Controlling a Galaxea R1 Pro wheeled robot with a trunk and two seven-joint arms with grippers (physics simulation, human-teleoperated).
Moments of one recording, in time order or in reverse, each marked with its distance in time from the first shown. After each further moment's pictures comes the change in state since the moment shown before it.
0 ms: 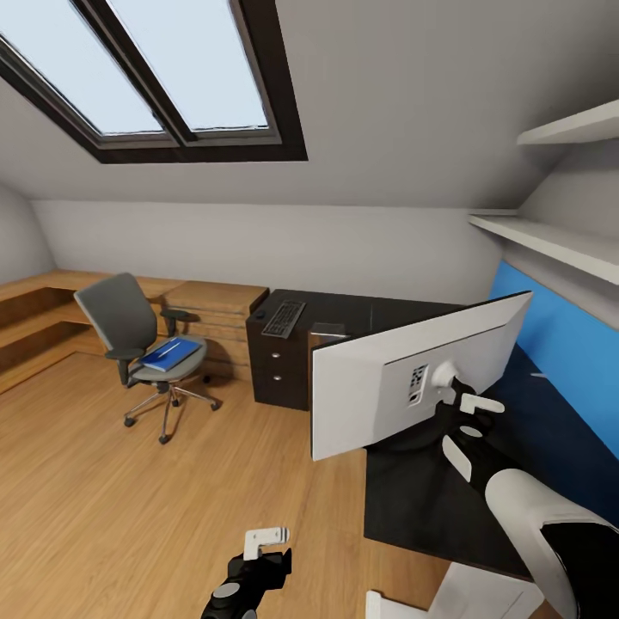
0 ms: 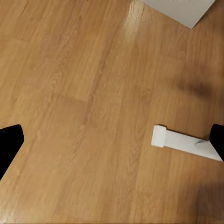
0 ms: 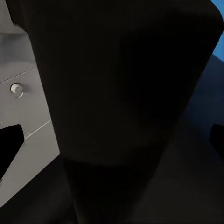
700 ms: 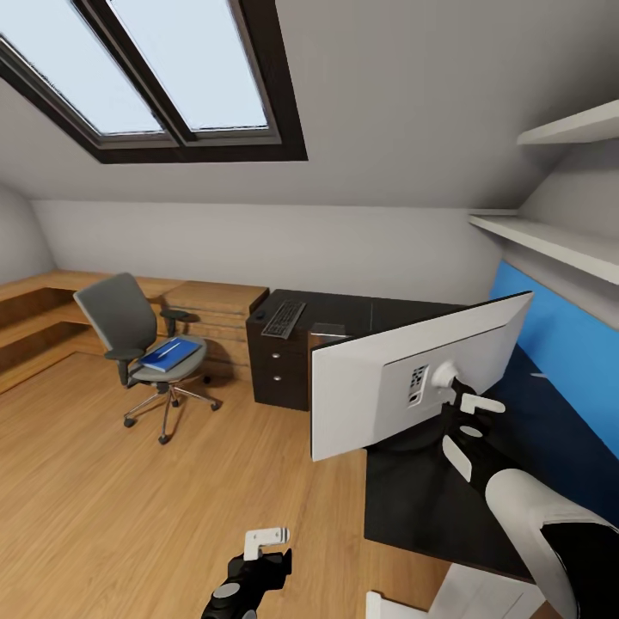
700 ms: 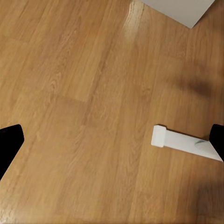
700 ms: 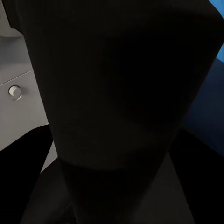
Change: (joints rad) left arm 0.000 0.000 -0.001 0.000 0.001 0.001 0.000; right arm 0.000 0.000 -0.002 0.000 0.003 0.000 -0.003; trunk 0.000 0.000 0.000
